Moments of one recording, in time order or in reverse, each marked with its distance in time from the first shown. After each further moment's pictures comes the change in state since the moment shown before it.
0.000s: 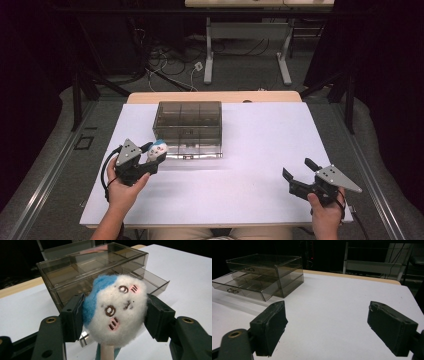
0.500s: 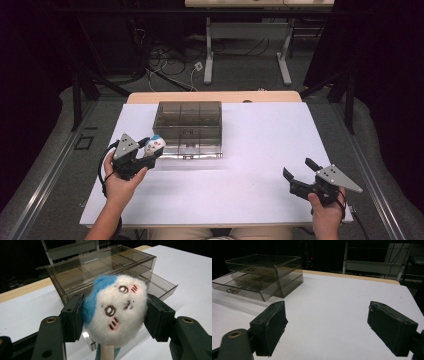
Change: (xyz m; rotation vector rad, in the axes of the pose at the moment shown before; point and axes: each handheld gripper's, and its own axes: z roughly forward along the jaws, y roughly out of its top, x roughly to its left) left arm 0.011 0.010 0.001 0.010 0.024 0.003; right arm -0.002 0.000 0.000 0.002 0.001 -0.002
